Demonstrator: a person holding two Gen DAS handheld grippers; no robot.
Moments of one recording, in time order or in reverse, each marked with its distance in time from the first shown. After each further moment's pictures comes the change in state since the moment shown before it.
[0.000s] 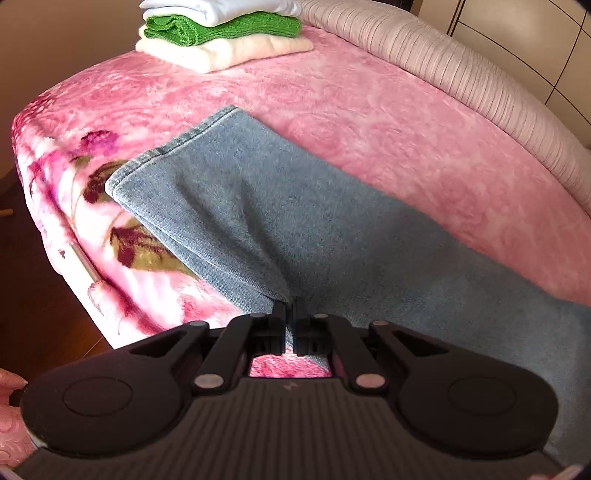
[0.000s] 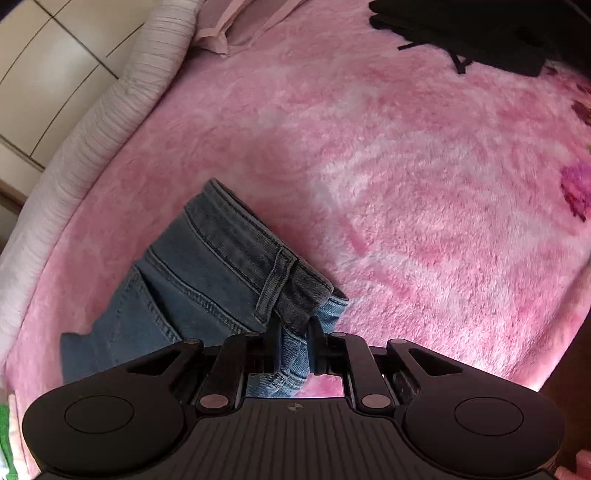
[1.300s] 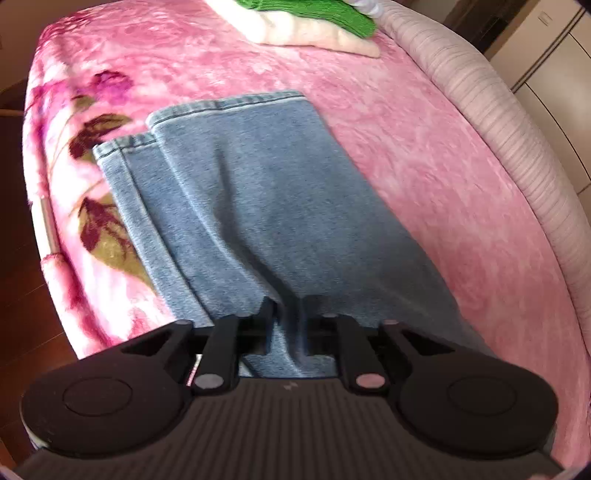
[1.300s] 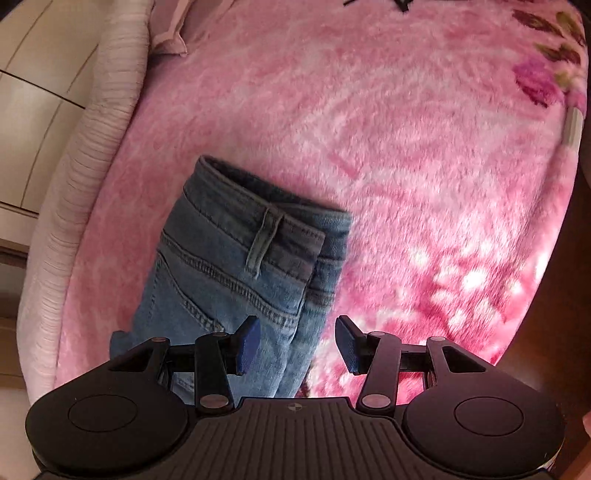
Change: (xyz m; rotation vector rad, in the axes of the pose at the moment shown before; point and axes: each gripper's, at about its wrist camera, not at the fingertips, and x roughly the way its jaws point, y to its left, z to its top) left arm 0.047 0.002 0.027 -0.346 0.057 -0.019; right arm -0.022 0.003 -0.033 0.261 0.063 0.046
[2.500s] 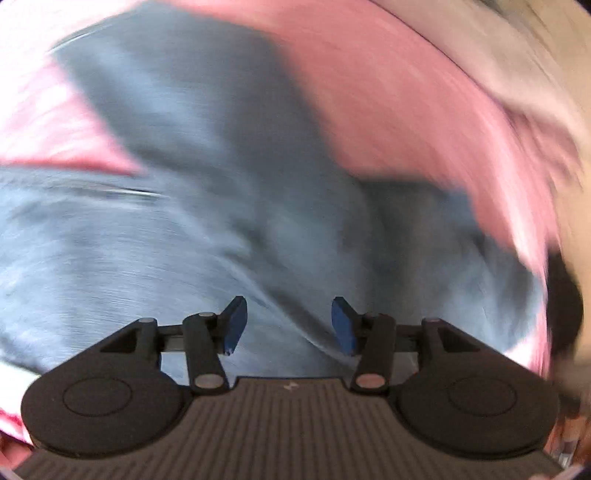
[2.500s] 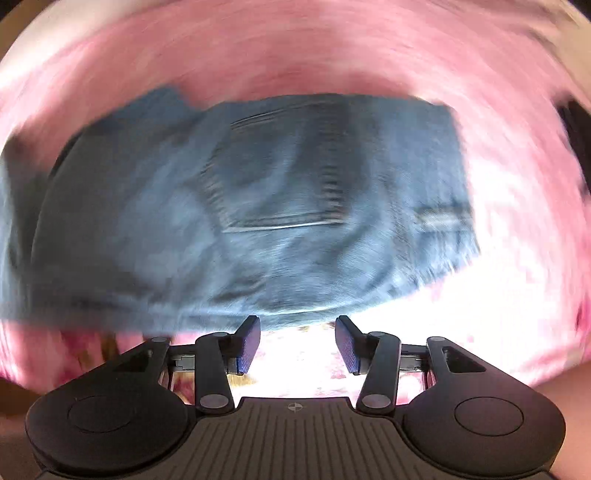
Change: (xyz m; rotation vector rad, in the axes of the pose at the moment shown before) left arm 0.015 -0.179 -0.016 0.558 0.517 -0.240; right arm 0.033 0.114 -0.087 -0.826 0.231 -0.289
